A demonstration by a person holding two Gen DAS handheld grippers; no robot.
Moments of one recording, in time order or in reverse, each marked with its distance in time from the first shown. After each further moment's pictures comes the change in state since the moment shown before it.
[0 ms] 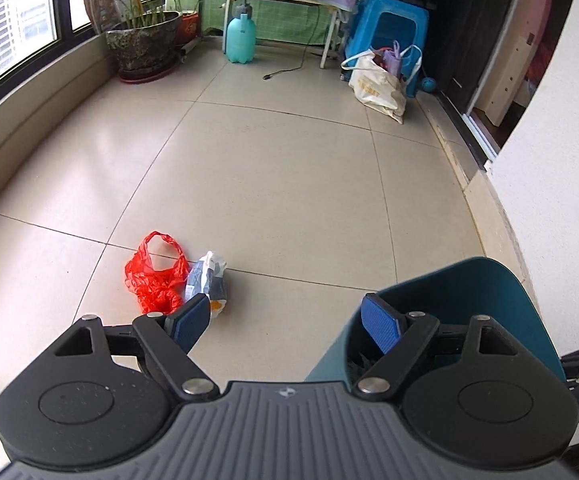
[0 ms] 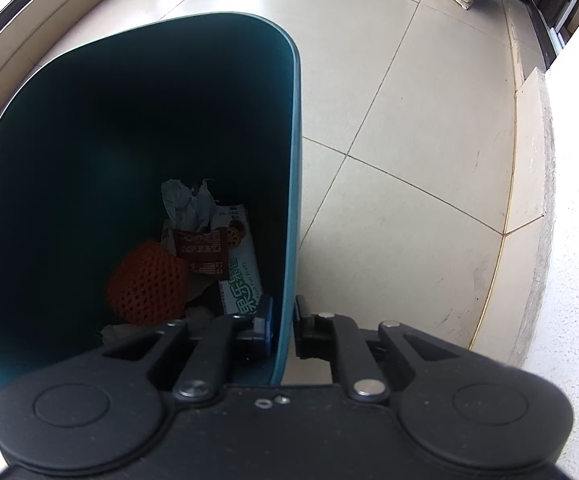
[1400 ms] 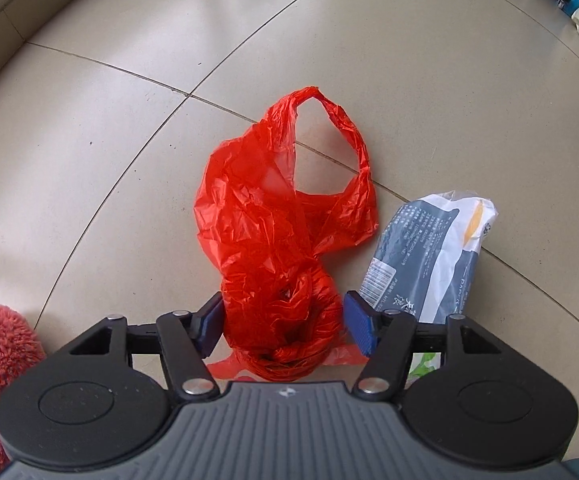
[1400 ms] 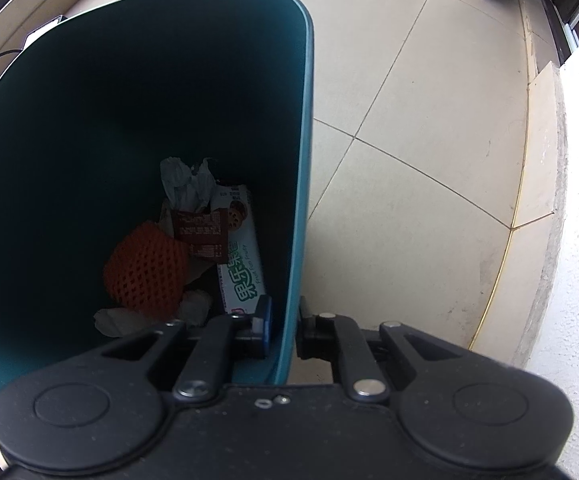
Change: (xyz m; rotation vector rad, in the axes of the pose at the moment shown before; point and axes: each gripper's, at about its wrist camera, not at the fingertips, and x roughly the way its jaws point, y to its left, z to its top) left arm 0.304 0.175 -0.033 -0.302 0.354 0.304; right arm 0.019 0.002 0.005 -0.035 0.067 -0.004
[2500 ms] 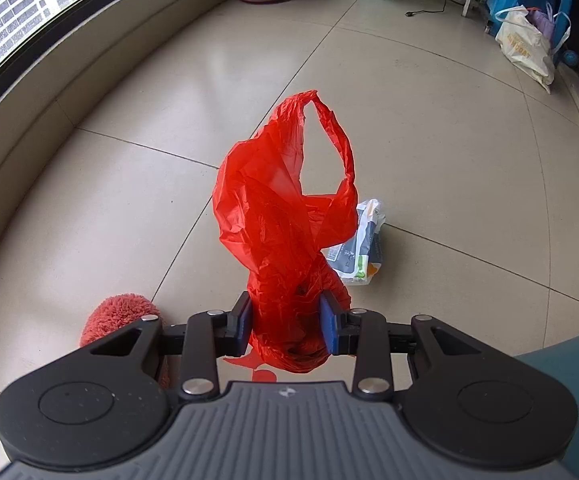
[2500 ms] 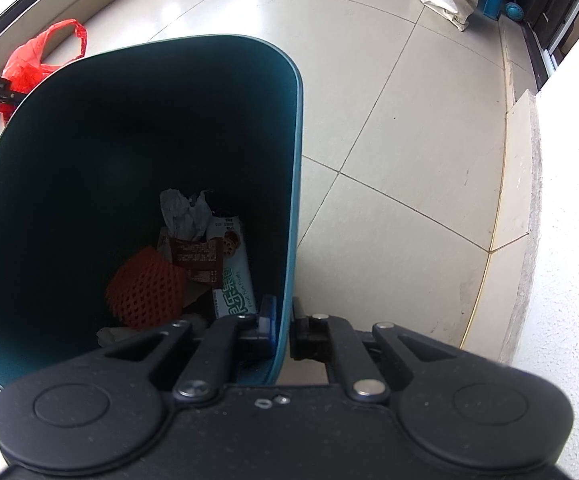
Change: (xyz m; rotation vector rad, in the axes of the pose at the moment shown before) left arm -0.227 0.005 -0.071 0.142 -0.175 -0.011; right arm -0.027 0.012 -0.017 0.002 -0.116 -0.040
